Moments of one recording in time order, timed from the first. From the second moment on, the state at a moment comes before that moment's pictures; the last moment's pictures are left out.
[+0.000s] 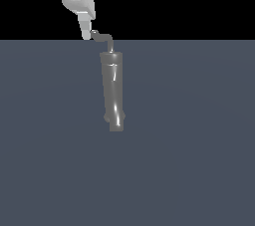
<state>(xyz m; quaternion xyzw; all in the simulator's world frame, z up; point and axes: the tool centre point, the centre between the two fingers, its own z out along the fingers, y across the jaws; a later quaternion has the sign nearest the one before) -0.074 0.093 0.300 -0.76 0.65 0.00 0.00</state>
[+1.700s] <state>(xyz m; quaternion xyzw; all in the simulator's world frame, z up) -0.040 0.004 0.300 -0.77 0.64 0.00 0.00</state>
